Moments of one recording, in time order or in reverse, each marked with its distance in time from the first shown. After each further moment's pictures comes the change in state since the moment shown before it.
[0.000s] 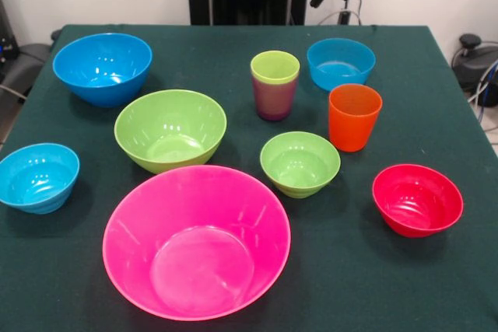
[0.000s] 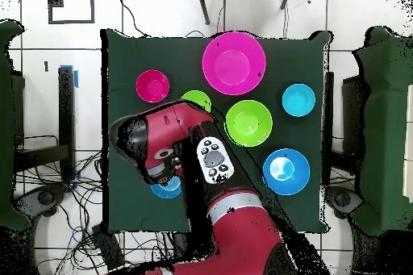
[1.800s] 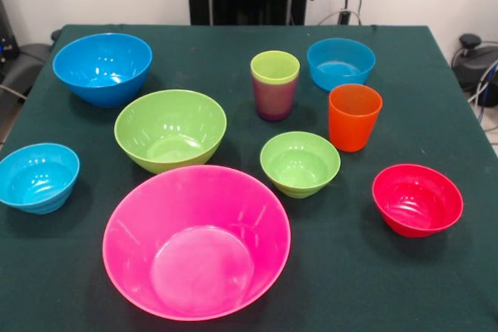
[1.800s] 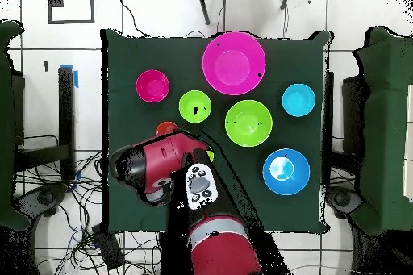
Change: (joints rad) arm 0.096 -0.044 -0.138 0.156 0.046 -0.221 0.009
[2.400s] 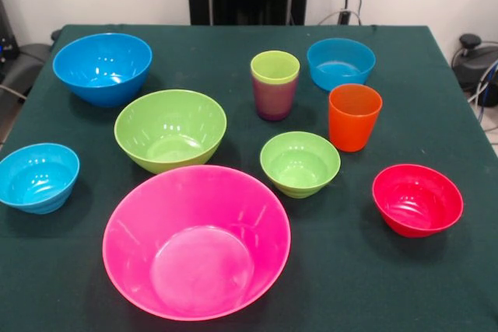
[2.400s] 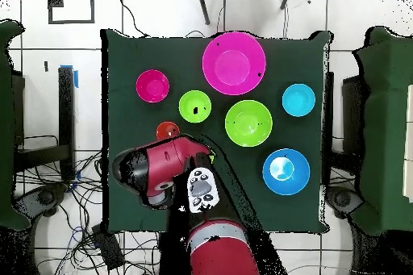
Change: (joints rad) arm 0.011 0.001 -0.039 0.015 0.025 -0.006 0.006
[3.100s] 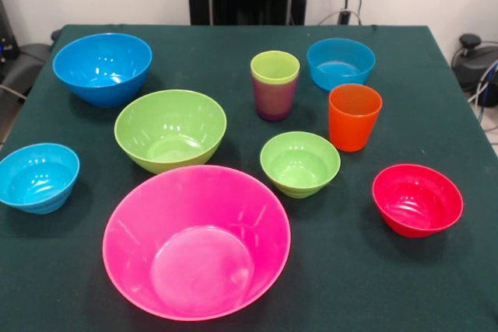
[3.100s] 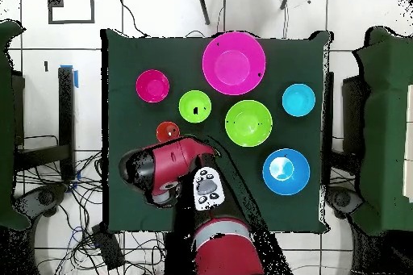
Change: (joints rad) arm -0.012 0.021 -0.014 -0.001 0.001 -0.045 0.000
